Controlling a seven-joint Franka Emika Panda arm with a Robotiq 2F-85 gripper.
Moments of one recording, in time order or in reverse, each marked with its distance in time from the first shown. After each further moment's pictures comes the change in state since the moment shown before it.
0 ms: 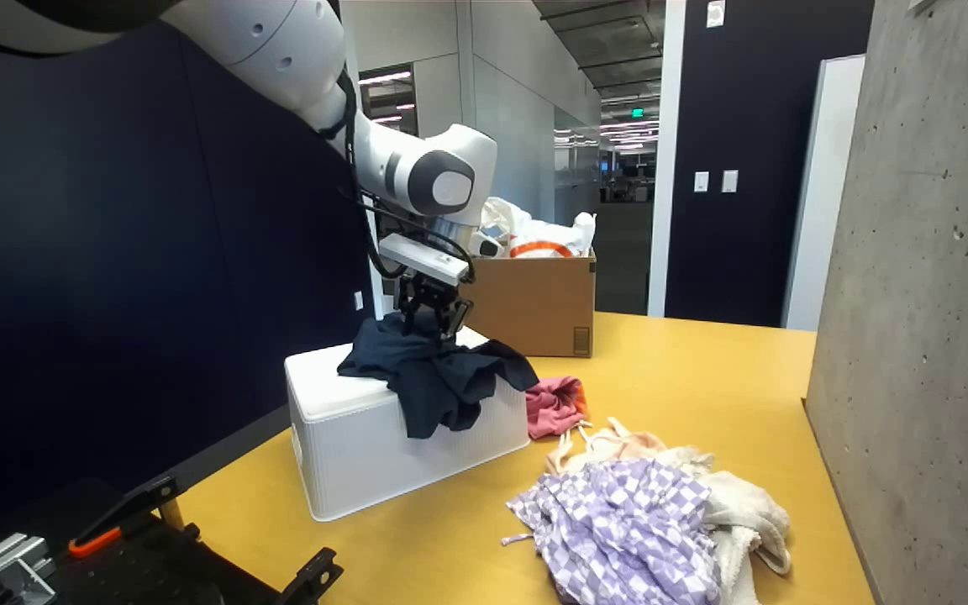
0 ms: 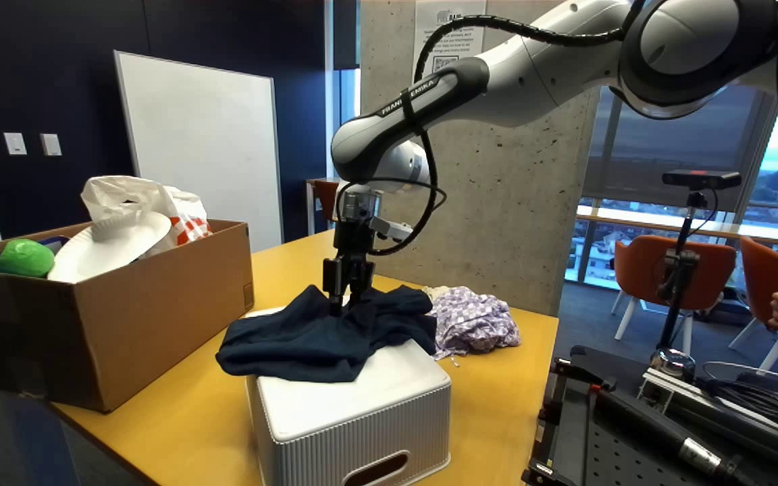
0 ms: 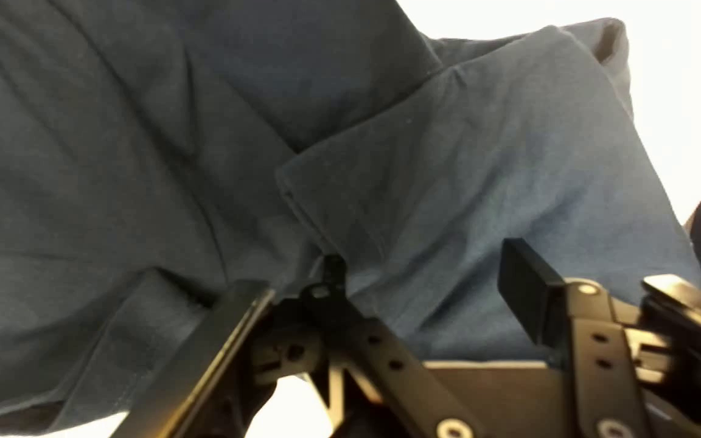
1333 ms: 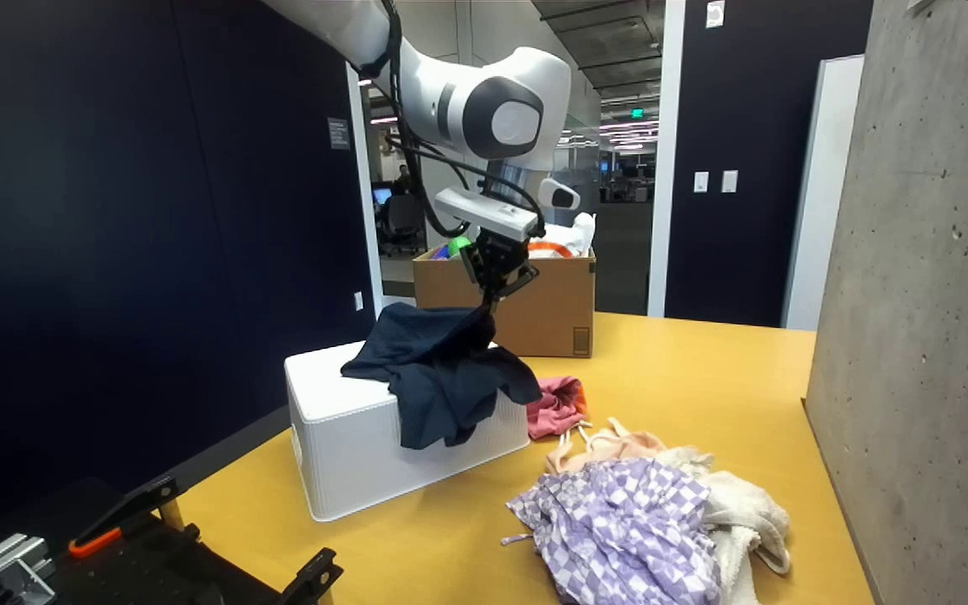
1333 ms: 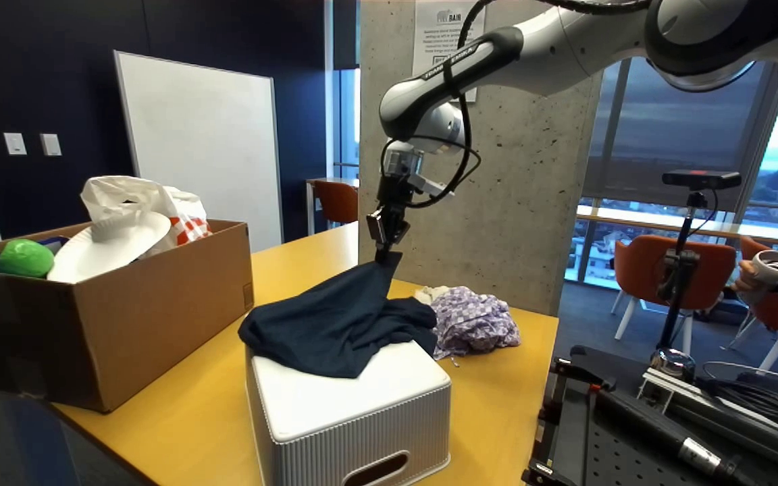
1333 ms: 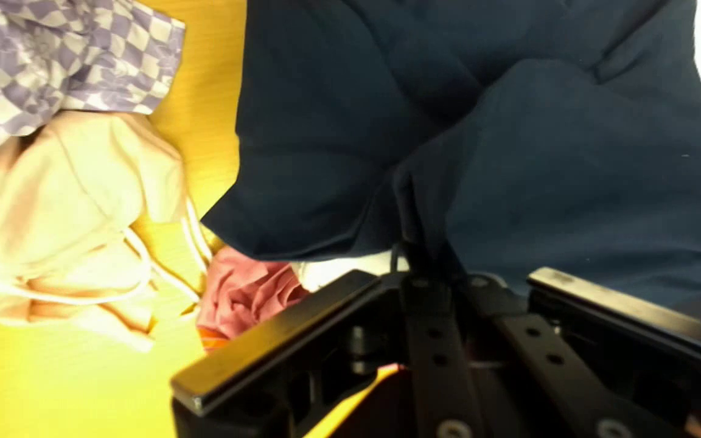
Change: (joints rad) arm -0.157 -0.127 -0.025 -0.041 0.003 -0.001 0.006
